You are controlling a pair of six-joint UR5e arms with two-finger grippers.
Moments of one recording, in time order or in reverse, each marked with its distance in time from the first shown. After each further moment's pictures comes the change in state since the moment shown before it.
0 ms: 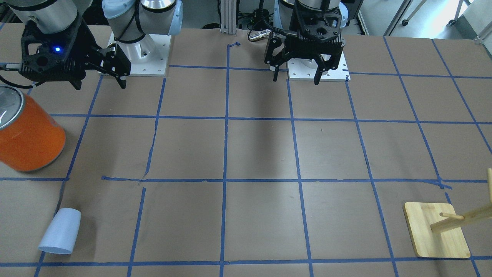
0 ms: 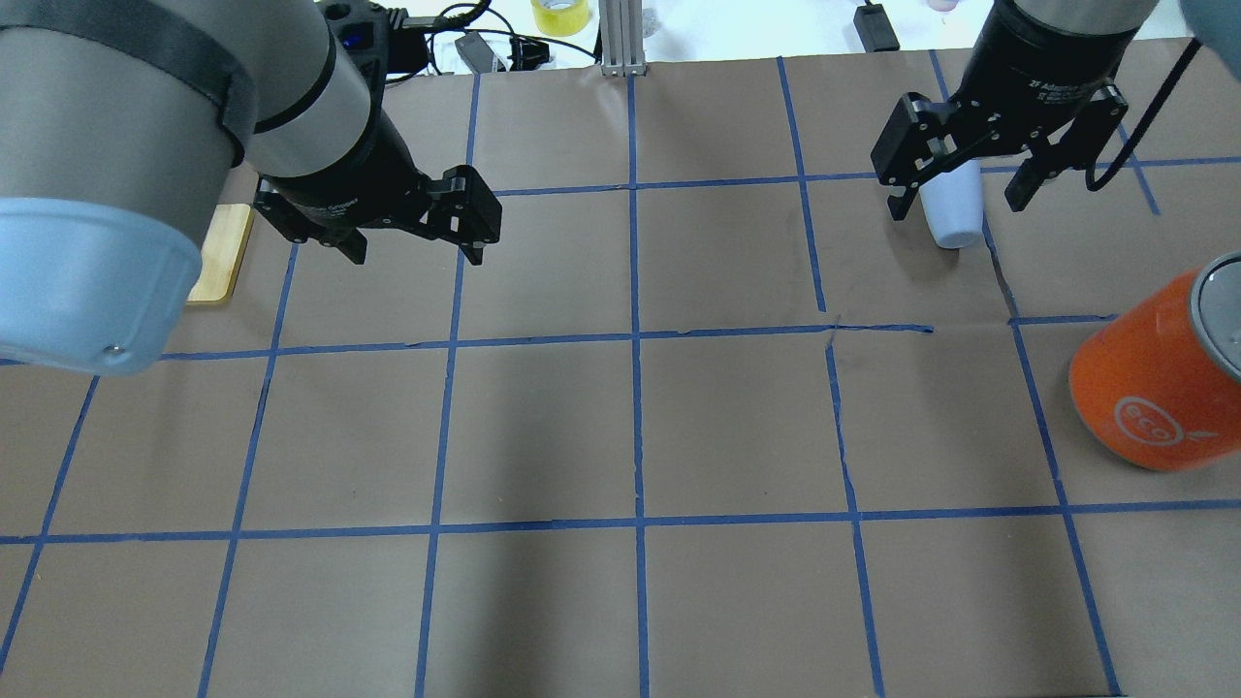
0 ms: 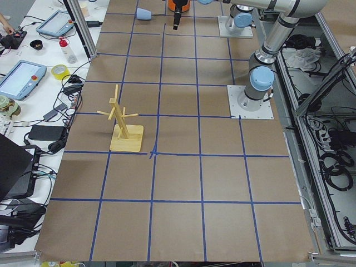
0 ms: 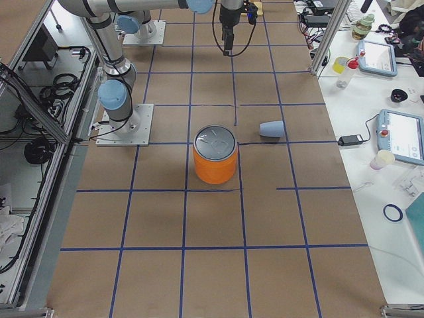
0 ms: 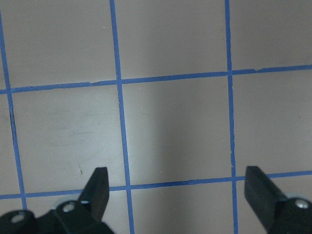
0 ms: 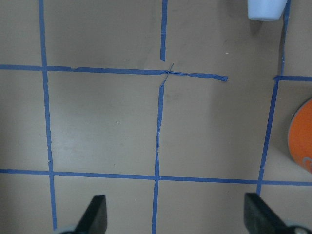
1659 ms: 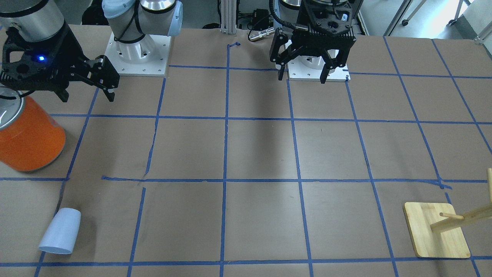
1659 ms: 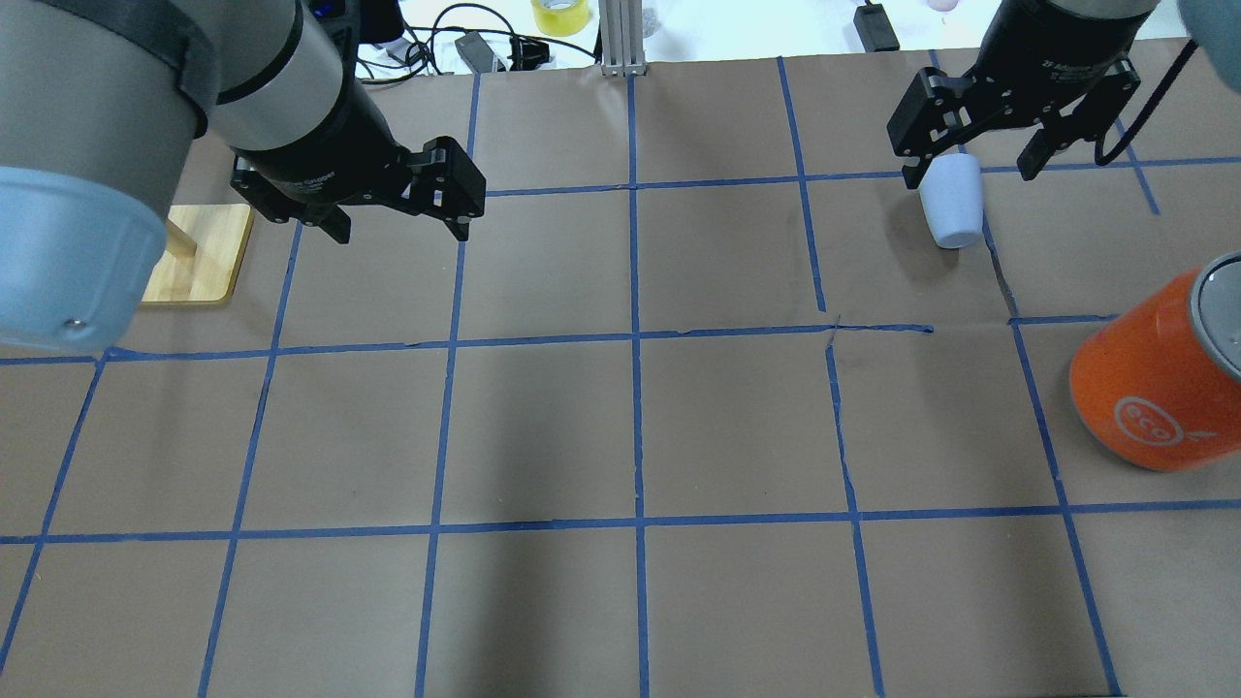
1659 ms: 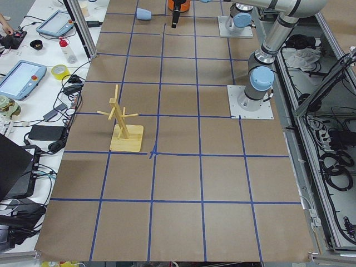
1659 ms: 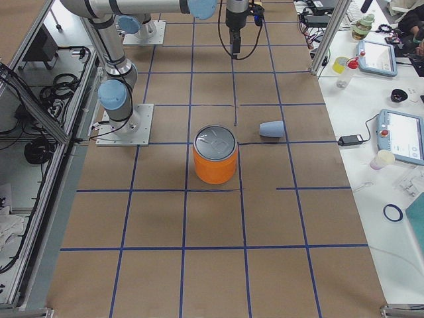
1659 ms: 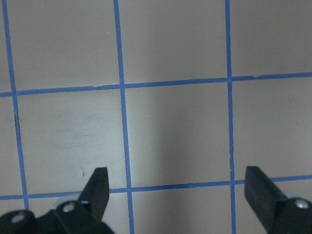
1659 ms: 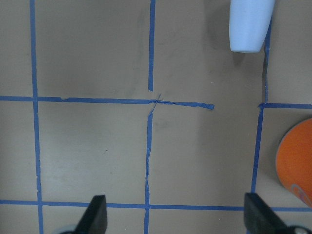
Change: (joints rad) left arm 0.034 -0.001 0.034 -0.002 -0.022 -0.001; right arm -0.033 0.016 0.013 -0.095 -0.019 -0.015
